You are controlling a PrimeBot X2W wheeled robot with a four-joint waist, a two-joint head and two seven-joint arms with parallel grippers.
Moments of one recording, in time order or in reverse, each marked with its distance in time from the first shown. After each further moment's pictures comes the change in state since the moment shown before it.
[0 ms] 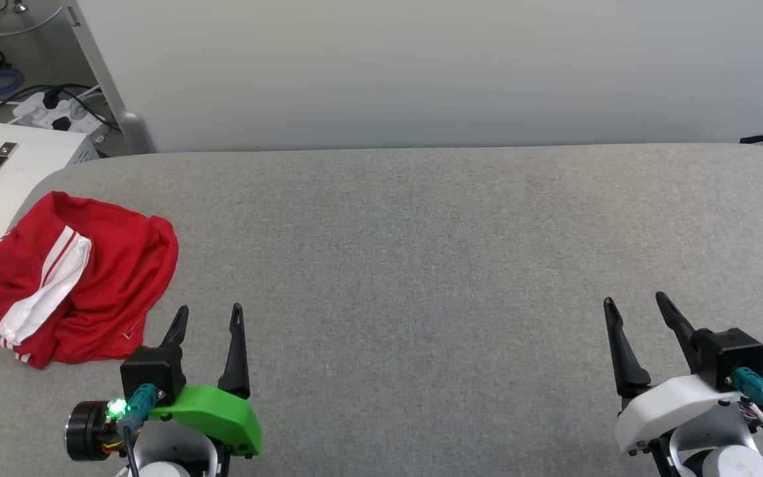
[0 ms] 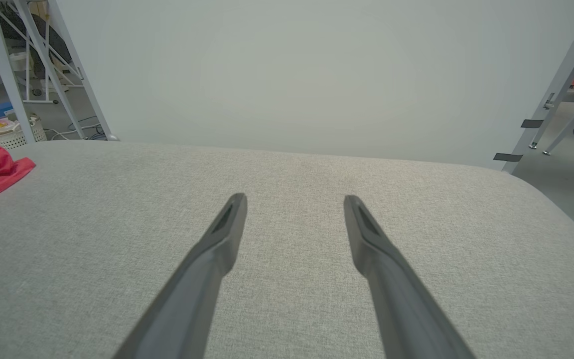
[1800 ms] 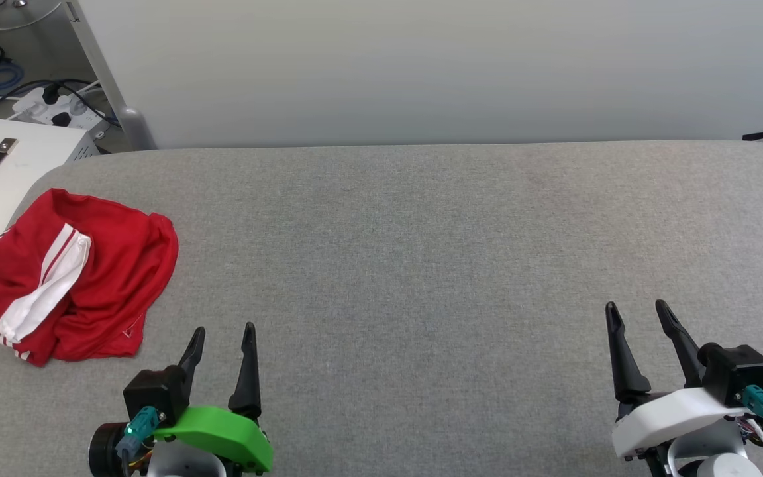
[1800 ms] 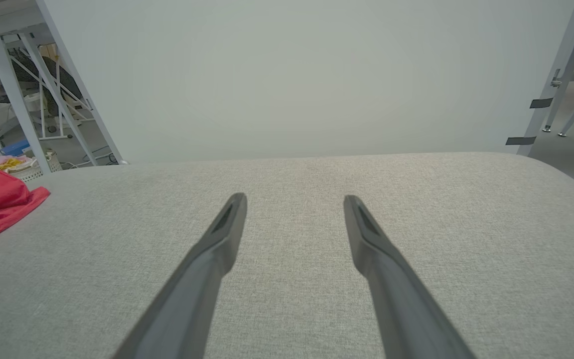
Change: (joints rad) left arm 0.003 0.000 -0.027 0.121 -0.126 -0.035 -0.115; right arm 0.000 0.000 0.008 0.076 0.095 0.000 -0.115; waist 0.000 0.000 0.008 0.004
